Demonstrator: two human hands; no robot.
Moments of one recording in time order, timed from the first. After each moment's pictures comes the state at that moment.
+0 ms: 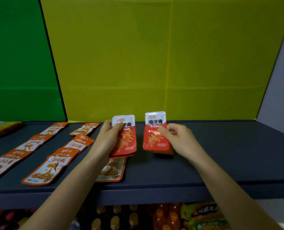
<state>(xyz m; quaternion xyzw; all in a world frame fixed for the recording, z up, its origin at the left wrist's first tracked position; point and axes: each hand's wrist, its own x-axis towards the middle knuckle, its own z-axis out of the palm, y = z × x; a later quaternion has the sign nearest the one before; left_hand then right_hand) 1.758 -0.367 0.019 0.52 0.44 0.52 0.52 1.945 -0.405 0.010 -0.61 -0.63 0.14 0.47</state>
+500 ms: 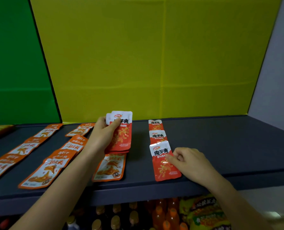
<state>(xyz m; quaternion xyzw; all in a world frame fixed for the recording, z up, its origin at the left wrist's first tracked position) 1.748 -0.343 0.014 0.53 0.41 0.54 0.51 1.958 -0.449 -0.030 -0.72 -0.64 0.07 0.27</state>
